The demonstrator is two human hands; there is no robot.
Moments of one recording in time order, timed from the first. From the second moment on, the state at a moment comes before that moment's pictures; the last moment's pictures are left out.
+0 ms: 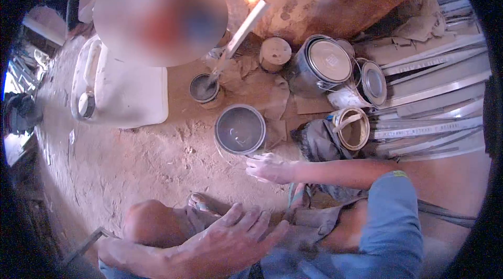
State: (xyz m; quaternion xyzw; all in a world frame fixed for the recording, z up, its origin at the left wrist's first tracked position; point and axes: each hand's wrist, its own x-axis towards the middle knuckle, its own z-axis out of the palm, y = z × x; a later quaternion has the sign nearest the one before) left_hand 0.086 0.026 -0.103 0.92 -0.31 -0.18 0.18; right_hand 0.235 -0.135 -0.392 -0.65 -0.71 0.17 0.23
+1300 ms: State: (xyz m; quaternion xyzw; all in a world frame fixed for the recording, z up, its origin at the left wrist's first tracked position) left_hand 0.129 0.024 -0.135 0.92 -0.28 -0.20 0.18; right_hand 0.502 -0.271 -0.298 -0.85 0.00 0.08 0.51
